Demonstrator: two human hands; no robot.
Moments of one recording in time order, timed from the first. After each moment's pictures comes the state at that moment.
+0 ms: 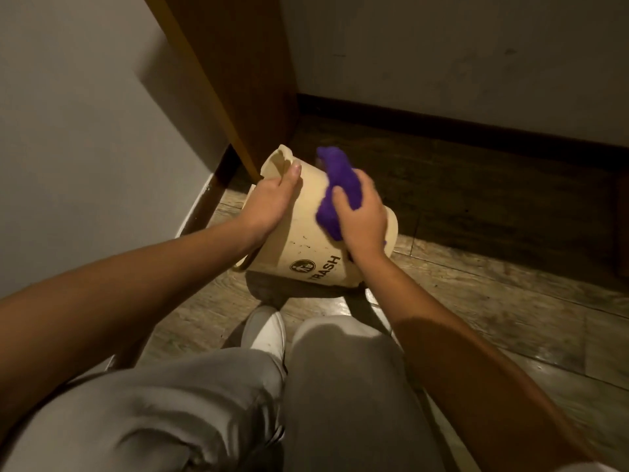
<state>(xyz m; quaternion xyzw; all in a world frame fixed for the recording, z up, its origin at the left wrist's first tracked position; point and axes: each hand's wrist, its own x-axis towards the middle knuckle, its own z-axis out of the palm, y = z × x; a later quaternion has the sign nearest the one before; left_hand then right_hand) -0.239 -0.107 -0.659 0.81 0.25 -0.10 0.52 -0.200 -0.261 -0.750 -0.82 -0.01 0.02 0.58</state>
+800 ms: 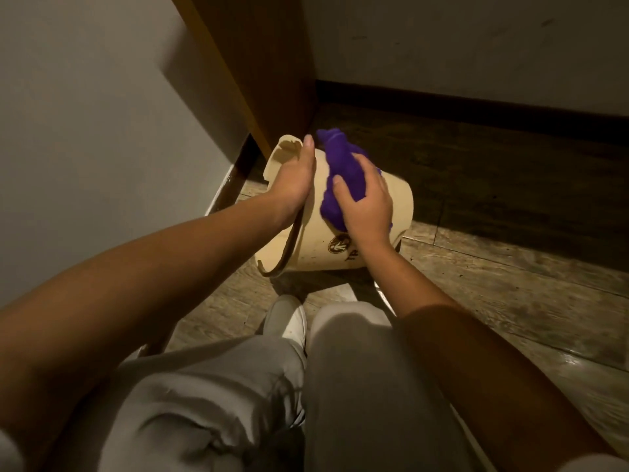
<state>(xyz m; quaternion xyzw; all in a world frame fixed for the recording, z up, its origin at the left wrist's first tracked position) -0.224 -0.117 -0.652 0.72 0.34 -0.11 0.59 -0.211 -0.233 -0.753 -0.81 -0.05 -0.01 0.58</state>
